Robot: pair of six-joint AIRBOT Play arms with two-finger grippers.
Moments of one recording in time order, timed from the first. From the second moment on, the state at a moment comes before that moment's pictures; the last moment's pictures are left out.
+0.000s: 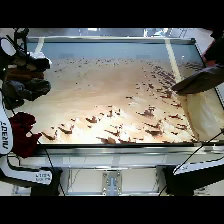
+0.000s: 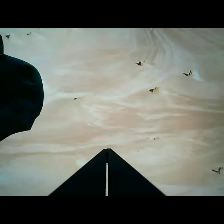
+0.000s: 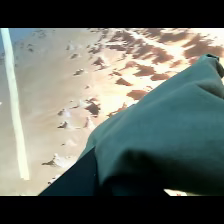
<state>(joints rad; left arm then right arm) 0.08 -1.55 1.80 1.48 -1.25 -1.47 -0.73 -1.65 2.05 -0.93 1.50 1.42</state>
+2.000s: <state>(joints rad) 0.08 -1.55 1.80 1.46 -1.25 -1.48 -0.39 -1.13 1.63 -0.77 1.18 1.14</state>
